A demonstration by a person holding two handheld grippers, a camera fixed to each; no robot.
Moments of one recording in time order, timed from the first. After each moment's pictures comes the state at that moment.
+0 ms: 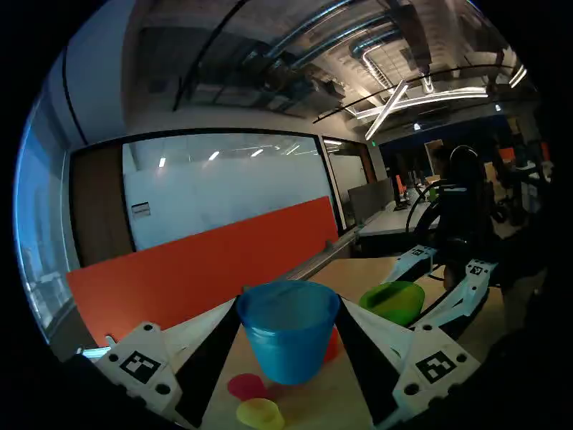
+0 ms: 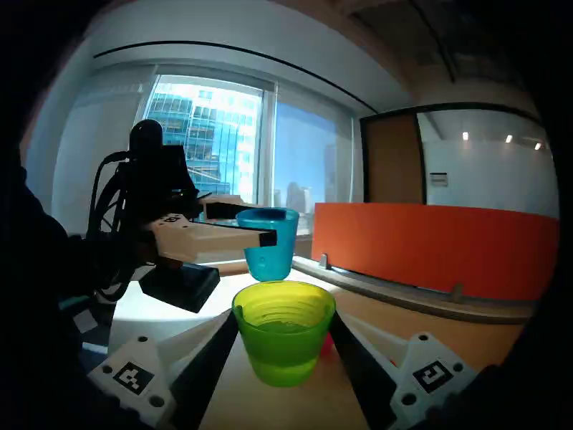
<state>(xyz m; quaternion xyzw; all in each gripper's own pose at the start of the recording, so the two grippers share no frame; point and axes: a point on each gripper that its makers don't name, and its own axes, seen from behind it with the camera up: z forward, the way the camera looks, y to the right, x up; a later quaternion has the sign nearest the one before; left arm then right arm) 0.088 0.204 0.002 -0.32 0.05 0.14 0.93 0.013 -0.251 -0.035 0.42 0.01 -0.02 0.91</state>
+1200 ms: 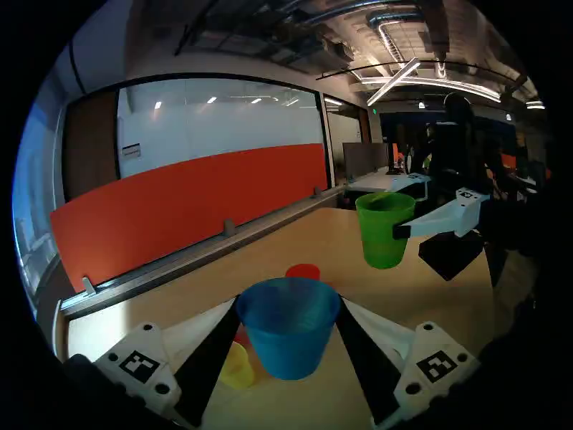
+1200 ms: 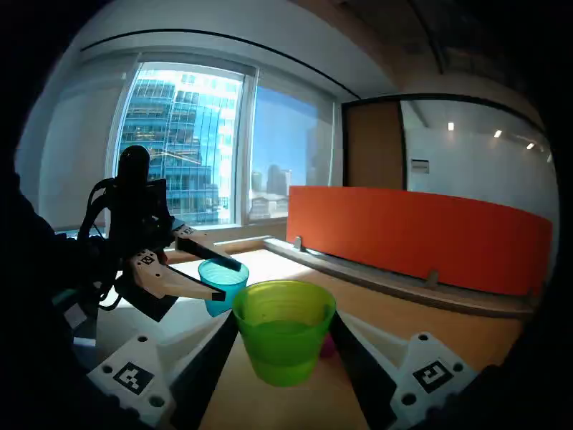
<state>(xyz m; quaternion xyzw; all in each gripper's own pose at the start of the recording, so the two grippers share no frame) -0.025 0.192 0.007 -0.34 -0.09 0.14 0.93 0.002 -0.200 -0.017 0.37 -0.03 -0.04 0.93</state>
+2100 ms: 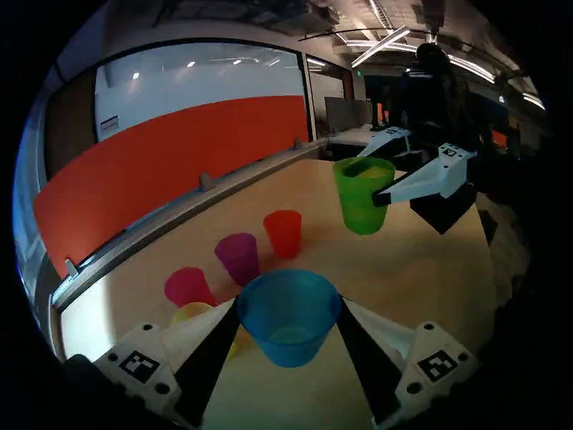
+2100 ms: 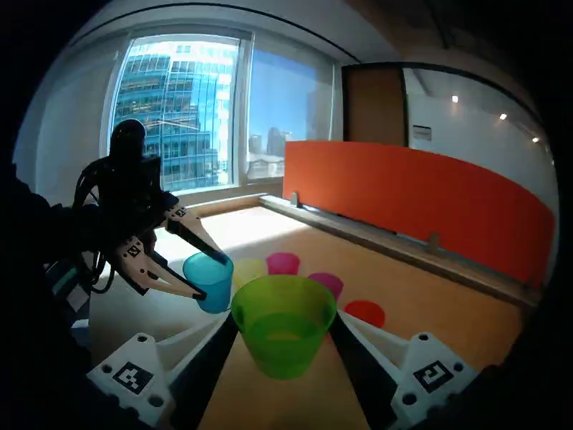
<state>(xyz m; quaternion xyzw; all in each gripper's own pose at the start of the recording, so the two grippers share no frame) -0.102 0.200 -0.001 -0.36 -0.19 0.18 0.89 -0.062 -0.176 -0.002 0.37 -0.13 -0.07 0.92</state>
